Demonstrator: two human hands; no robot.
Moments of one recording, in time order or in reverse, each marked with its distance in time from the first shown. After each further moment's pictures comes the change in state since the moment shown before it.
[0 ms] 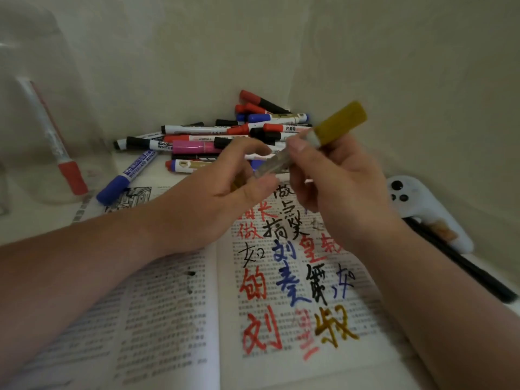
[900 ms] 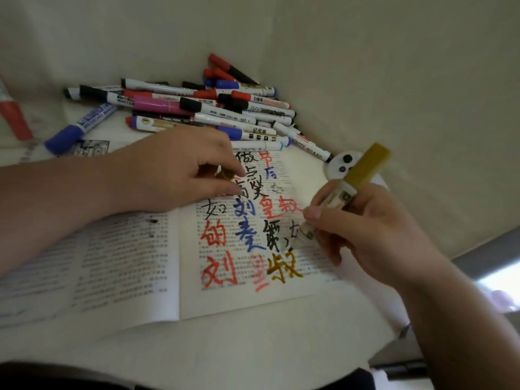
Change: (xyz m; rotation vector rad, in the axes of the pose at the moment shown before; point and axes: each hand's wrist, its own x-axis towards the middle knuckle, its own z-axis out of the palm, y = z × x) left_hand -0.003 -0.009 0.000 0.428 -0.107 0.263; right_hand -0.084 -0.016 -0.070 -0.274 -0.182 0.280
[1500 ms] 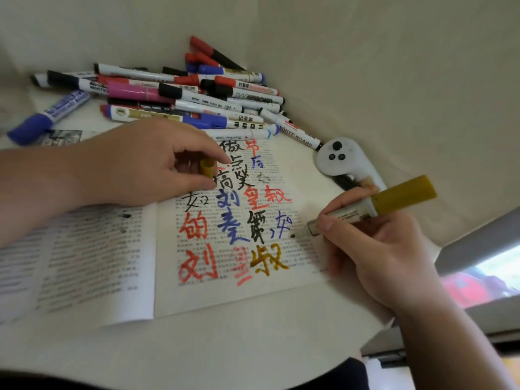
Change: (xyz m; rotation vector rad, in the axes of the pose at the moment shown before) left_hand -0.001 0.002 0.003 -0.111 -0.035 -0.131; right_hand -0.034 0.022 0.002 -0.037 0.356 -0.067
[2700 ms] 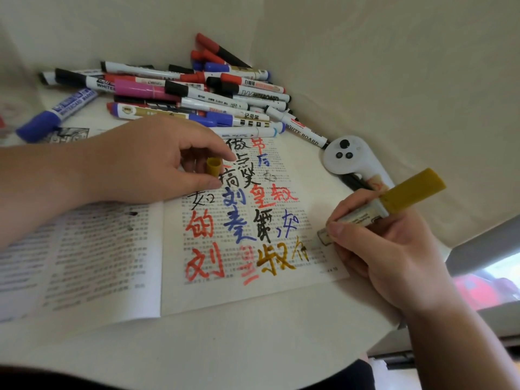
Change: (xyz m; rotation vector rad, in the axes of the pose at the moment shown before) left_hand -0.002 0.004 -0.001 -0.014 -0.006 -0.013; right_hand 0.003 0.004 -0.004 0.082 -0.117 0.024
